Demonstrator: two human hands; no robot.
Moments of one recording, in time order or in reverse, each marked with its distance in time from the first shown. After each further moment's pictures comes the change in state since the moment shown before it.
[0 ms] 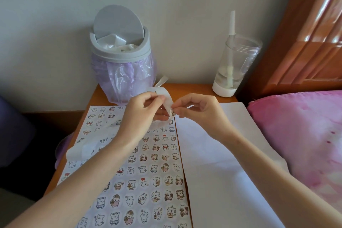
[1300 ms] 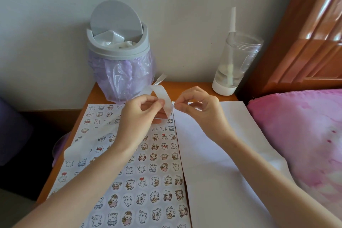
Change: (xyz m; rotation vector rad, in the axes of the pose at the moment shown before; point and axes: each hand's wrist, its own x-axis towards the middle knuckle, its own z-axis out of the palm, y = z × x) left_hand -0.006 -0.010 0.002 -0.042 0.083 -0.025; right_hand -0.001 0.010 0.003 -0.094 0.117 -0.060
